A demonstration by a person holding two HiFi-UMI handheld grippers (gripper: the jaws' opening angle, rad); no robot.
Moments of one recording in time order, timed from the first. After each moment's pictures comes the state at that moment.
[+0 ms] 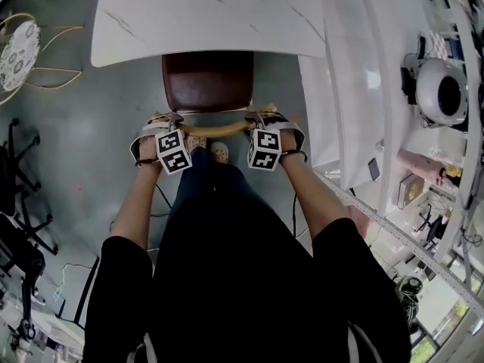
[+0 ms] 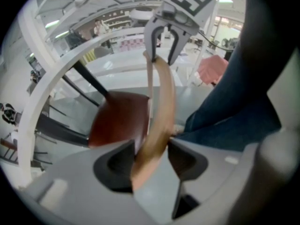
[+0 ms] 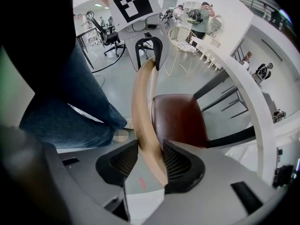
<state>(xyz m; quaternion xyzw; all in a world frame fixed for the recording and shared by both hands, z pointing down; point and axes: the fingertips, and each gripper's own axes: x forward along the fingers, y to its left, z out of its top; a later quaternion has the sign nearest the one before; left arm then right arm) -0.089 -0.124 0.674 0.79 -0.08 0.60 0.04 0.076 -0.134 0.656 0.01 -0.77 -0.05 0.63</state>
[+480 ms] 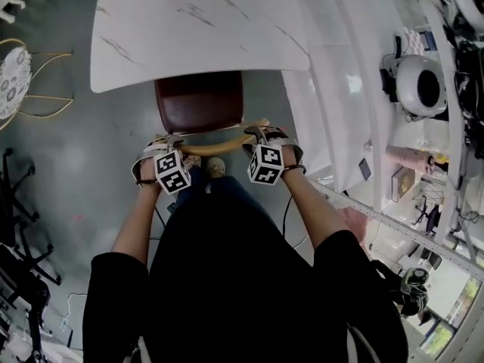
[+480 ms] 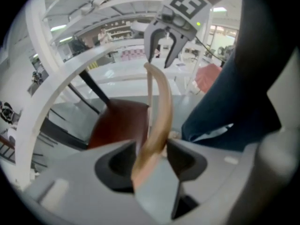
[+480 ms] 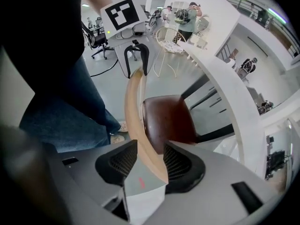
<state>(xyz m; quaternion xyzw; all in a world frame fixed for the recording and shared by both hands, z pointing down) -0.092 -0.123 0.657 0.83 -0.07 0.55 0.04 0.072 -0.143 0.622 0.08 -0.77 -0.04 0.63</state>
